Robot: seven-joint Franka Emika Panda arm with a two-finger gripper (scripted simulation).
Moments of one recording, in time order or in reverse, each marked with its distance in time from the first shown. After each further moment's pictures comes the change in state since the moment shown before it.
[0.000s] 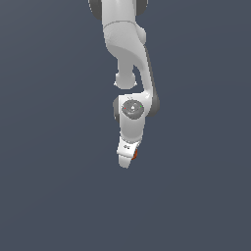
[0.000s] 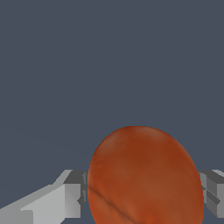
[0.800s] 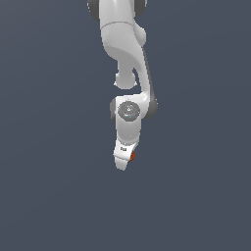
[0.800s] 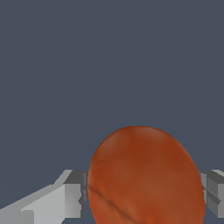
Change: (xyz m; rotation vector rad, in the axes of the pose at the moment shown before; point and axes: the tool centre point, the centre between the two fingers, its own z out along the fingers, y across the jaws) arm -0.009 0.012 -0.001 0.002 0.000 -0.002
